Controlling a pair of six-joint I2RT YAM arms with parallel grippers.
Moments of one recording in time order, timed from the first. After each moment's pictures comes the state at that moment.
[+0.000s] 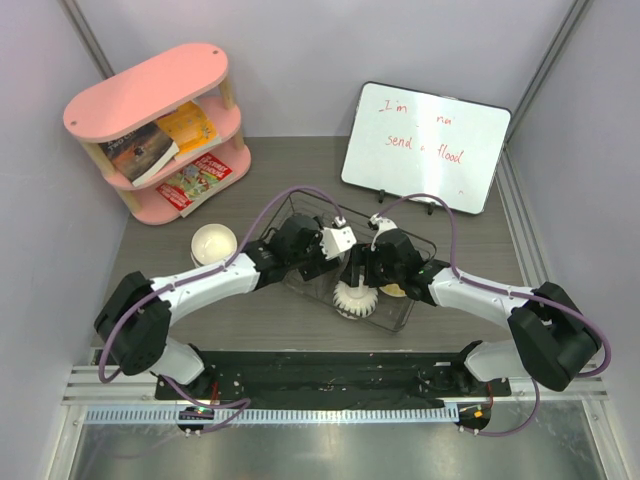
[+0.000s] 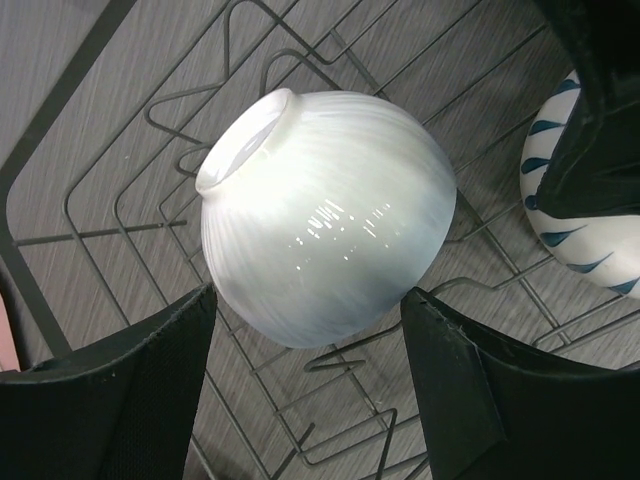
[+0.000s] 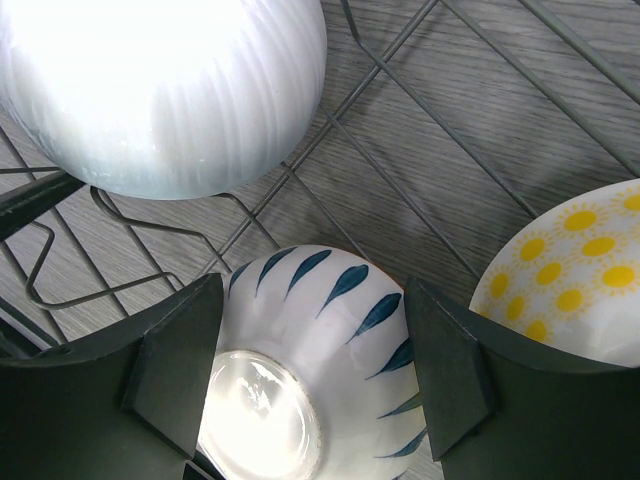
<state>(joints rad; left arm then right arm) -0.82 1.47 0.94 -0.17 -0.08 0.49 0.67 1.34 0.62 -0.01 -0.06 0.55</state>
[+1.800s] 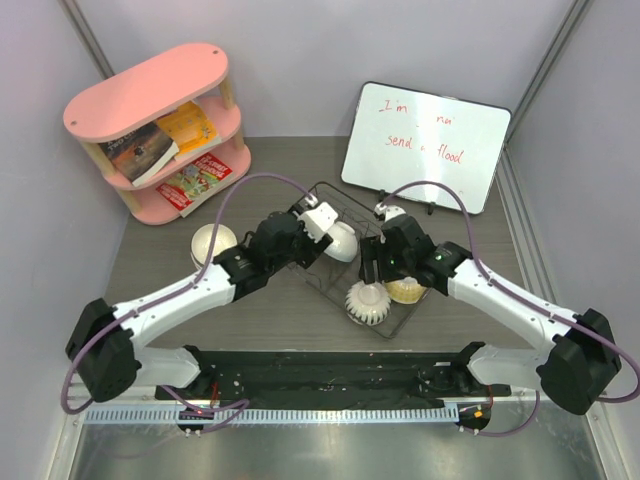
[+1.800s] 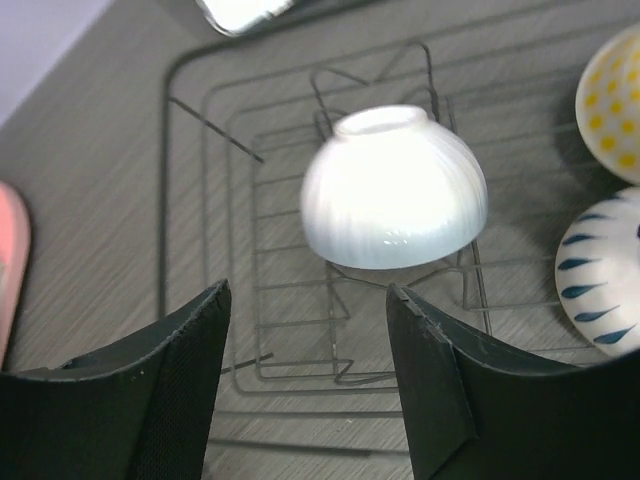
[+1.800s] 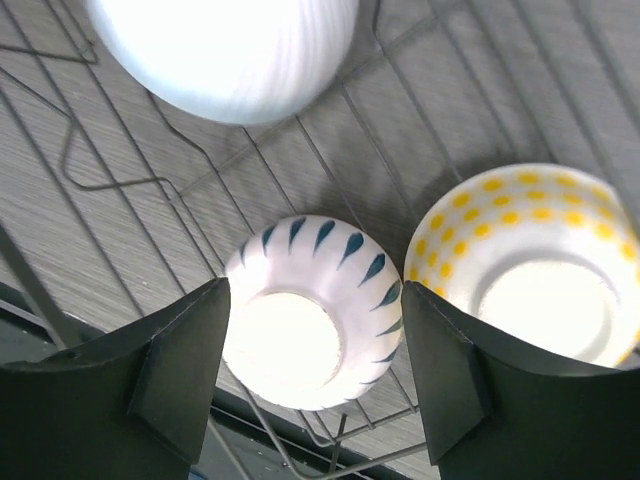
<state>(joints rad) -0.82 1.30 0.90 -0.07 -0.16 0.25 0.69 1.19 0.84 -0.52 0.05 0.44</state>
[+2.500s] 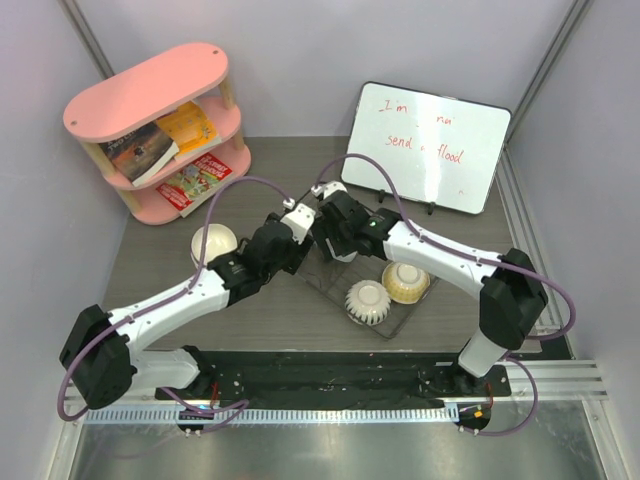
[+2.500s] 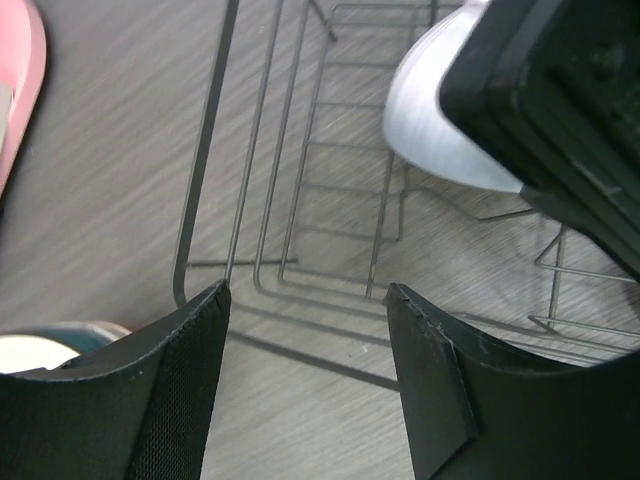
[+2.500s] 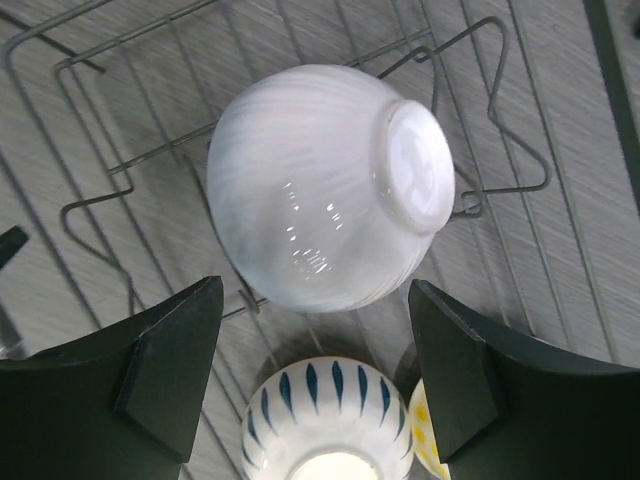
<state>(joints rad) -0.80 1.23 0.82 -0.18 -0.37 0.06 0.84 1.63 1.31 -0.58 0.28 0.27</state>
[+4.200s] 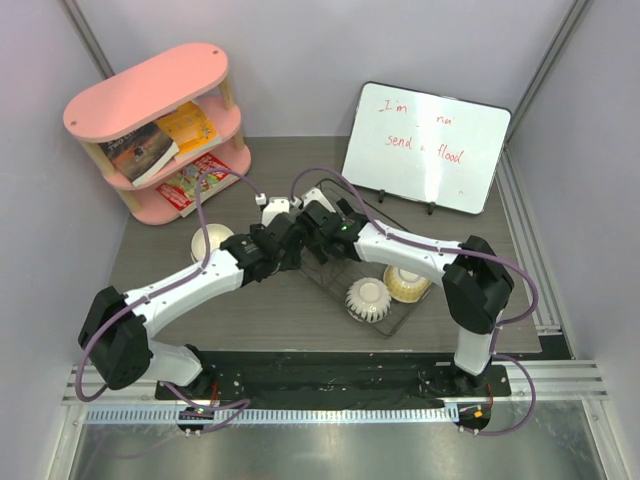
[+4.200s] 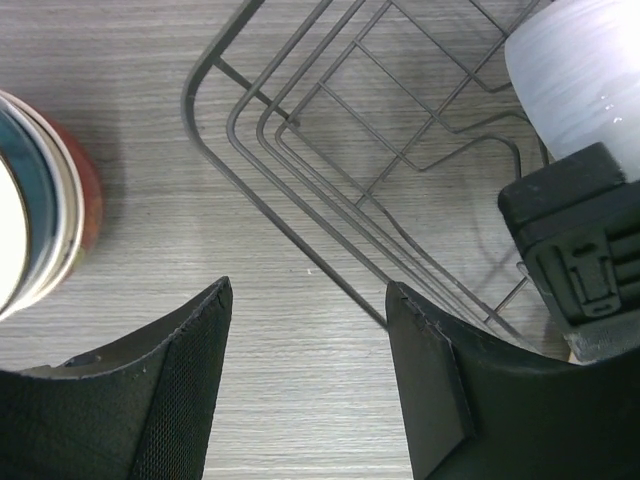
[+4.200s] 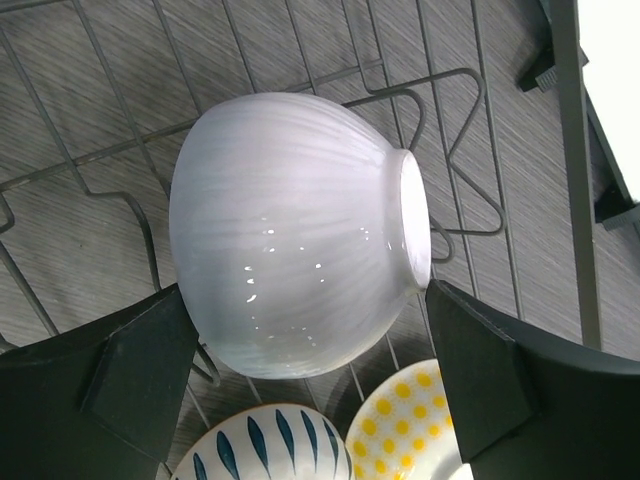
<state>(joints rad) -0.78 1.36 1.01 -0.60 -0.48 -0.61 0.90 1.82 1.40 -0.58 0.58 0.11</state>
